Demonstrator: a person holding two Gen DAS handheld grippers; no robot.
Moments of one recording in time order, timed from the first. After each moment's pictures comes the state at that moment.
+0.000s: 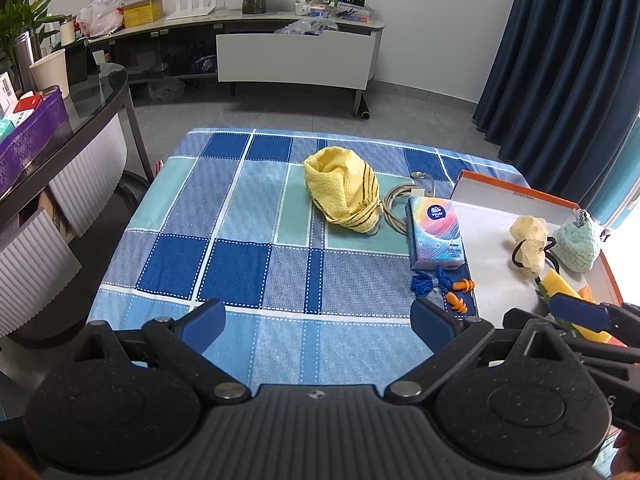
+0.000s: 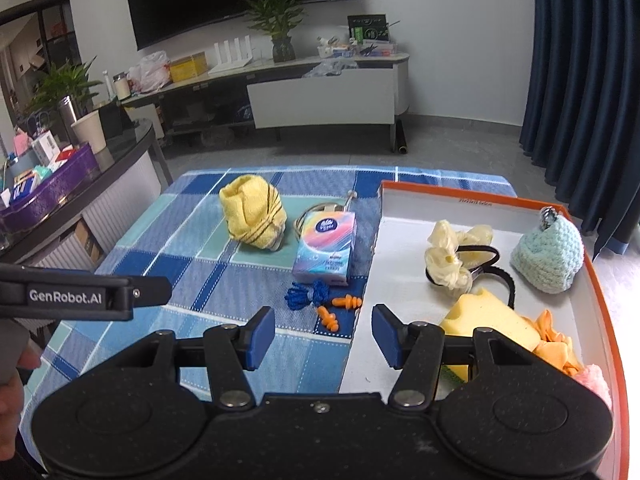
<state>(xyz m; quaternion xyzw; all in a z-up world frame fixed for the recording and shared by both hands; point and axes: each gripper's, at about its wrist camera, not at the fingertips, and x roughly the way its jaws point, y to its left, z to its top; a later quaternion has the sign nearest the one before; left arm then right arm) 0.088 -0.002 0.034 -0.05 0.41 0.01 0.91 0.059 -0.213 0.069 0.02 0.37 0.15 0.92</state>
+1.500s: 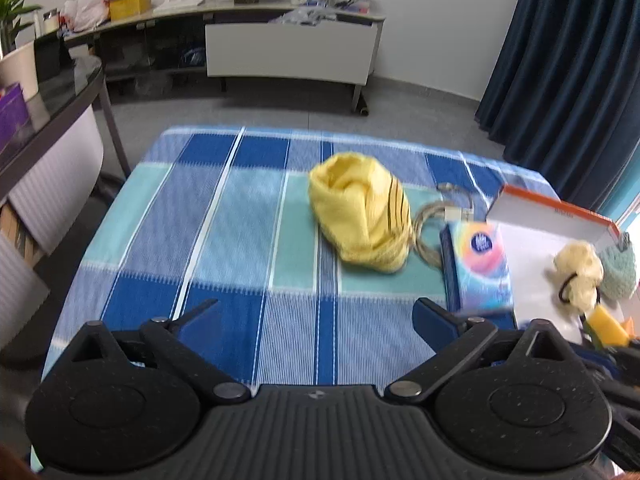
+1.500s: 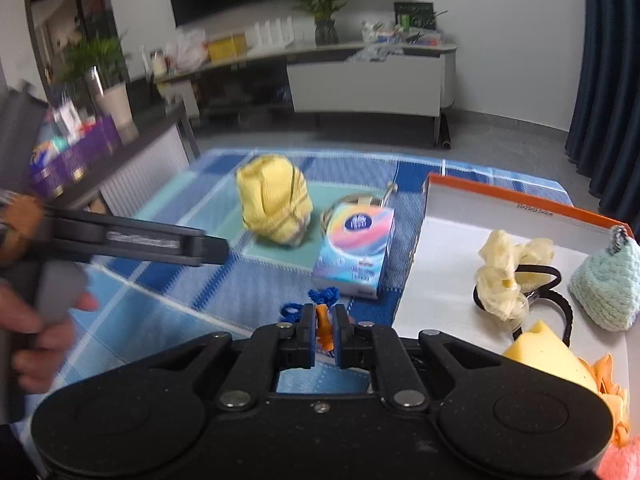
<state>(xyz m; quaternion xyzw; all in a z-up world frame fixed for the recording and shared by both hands) 0.166 0.008 0.001 -0.05 0.41 0.00 0.91 0.098 -0.212 0.048 0.02 0.37 0.22 0.90</state>
